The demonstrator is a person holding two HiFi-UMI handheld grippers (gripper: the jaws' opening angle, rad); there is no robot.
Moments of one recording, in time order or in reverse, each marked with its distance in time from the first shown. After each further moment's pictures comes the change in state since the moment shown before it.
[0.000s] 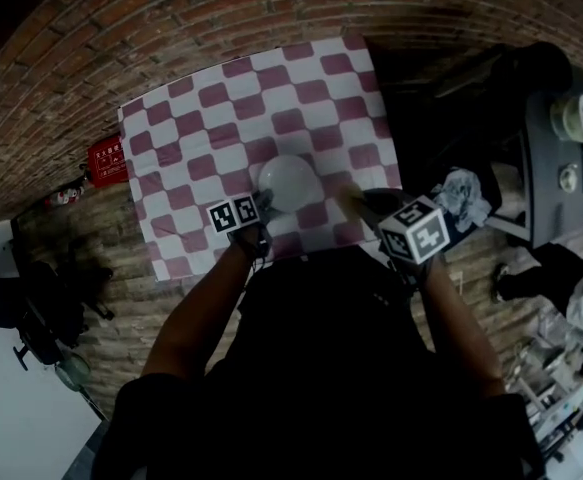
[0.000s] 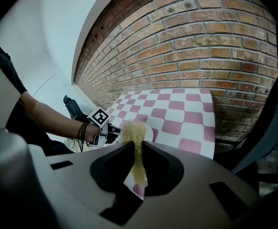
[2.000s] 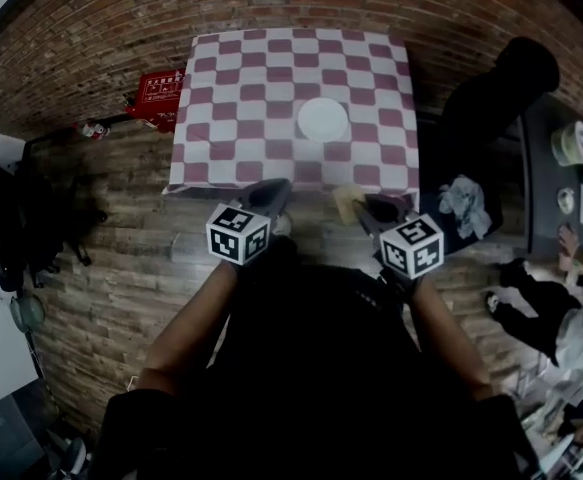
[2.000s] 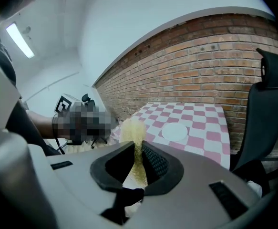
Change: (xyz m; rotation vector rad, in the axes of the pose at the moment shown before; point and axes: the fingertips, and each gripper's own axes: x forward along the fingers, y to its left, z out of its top) left arm -0.261 -0.118 -0.158 0.611 -0.464 -0.145; right arm -0.060 0.187 -0.130 -0.200 -0.260 0.038
